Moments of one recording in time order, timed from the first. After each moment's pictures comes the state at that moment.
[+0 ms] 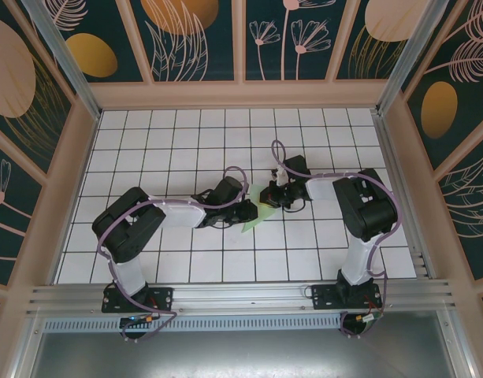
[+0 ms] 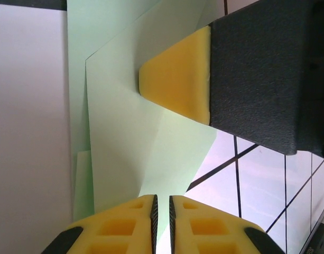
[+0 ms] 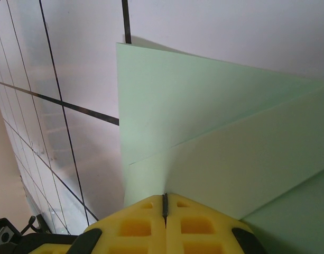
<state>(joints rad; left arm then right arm) -0.81 1.82 0.86 0.15 0.31 -0.90 0.42 1.87 0.89 -0.07 -0.66 0.63</state>
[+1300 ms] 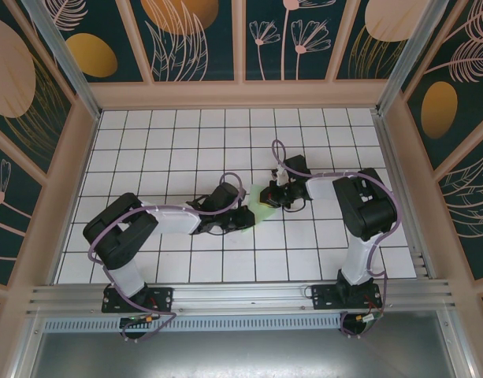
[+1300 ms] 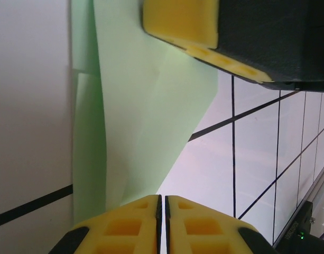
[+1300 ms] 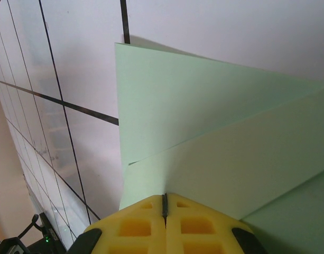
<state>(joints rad) -0.83 1.74 0.77 0.15 0.34 -0.97 0.41 1.88 0.90 -0.08 -0.67 0.63</state>
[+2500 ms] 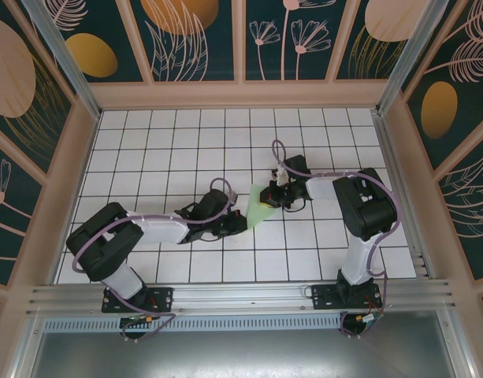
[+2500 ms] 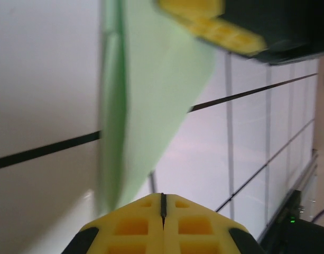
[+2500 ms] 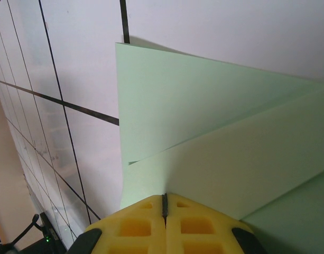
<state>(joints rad) -0.83 1.60 0.64 0.23 0.34 -0.98 0.41 1.88 0.90 -0.08 -0.67 0.63</state>
